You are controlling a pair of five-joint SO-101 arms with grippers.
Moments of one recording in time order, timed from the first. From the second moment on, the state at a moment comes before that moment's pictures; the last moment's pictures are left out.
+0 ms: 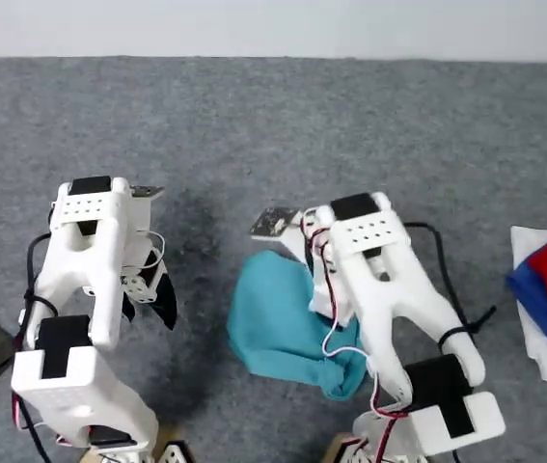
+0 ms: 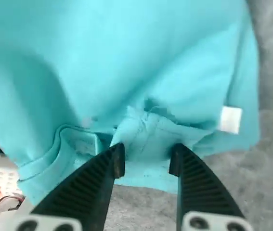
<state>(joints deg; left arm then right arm) -9.9 12.2 15.1 99.3 -8.6 -18.8 -2.3 24.9 87.4 42.5</state>
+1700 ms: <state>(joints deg) -9.9 12.2 15.1 99.3 -8.6 -5.5 10.8 -12.8 100.7 15.0</state>
